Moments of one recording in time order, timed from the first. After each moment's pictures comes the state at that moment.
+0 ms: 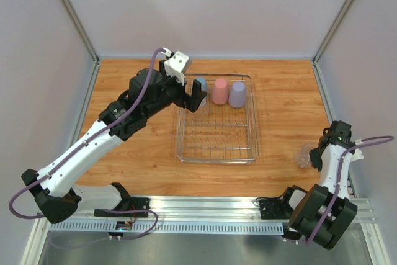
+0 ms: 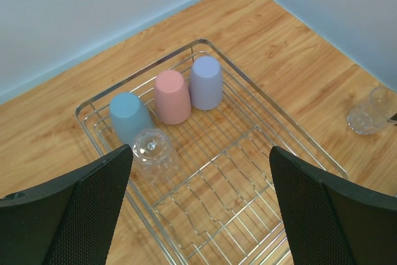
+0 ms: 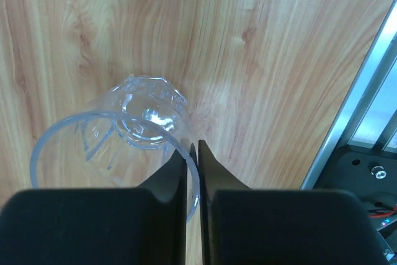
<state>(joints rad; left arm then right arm) -0.80 1.21 1.40 -0.40 -0.07 -0.08 -0.55 1.04 0.68 -0.89 0.24 0.84</state>
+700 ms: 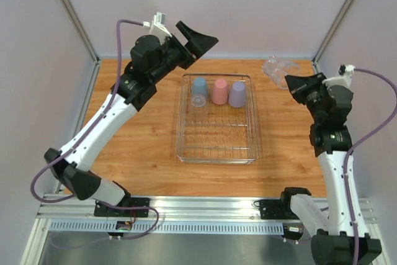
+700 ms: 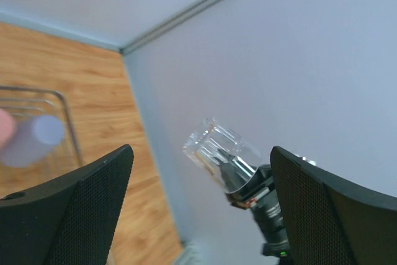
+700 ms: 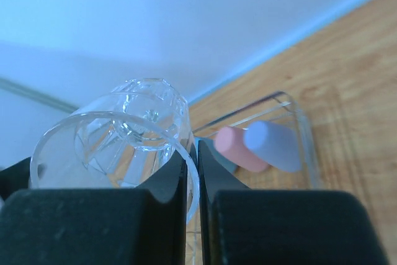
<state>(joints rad) -0.62 1.43 1.66 -0.21 0.04 -0.93 -0.09 0.84 0.96 -0.21 -0.18 0.85</state>
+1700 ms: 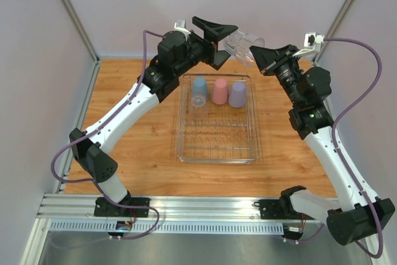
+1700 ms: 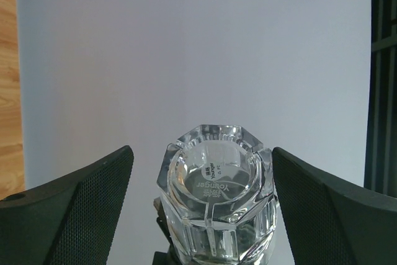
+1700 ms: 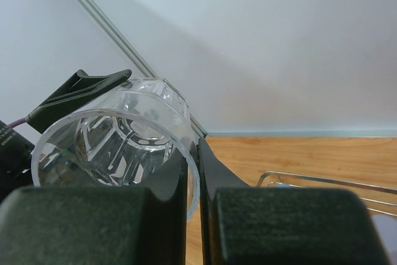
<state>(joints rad) -0.70 1.68 1.79 -0.08 0.09 -1.59 0.31 1.10 1.17 0.23 -0.15 0.72</state>
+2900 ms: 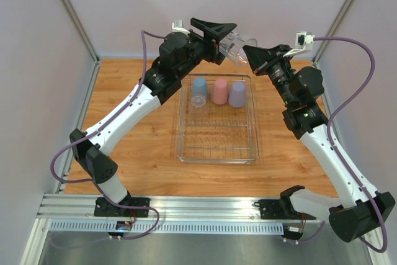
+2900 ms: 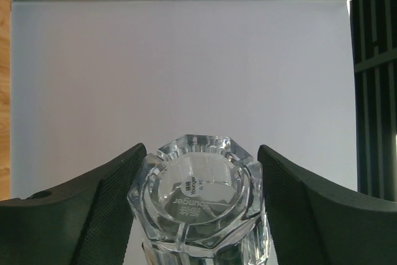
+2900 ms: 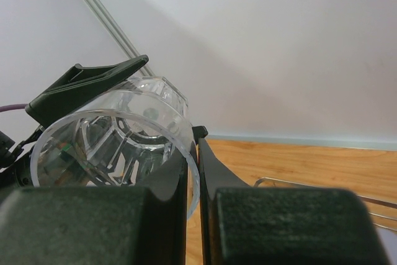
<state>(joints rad) -0.73 1.67 1.80 -0.05 -0.05 -1.58 0.40 1.13 1.19 0.25 -0.08 0.61</state>
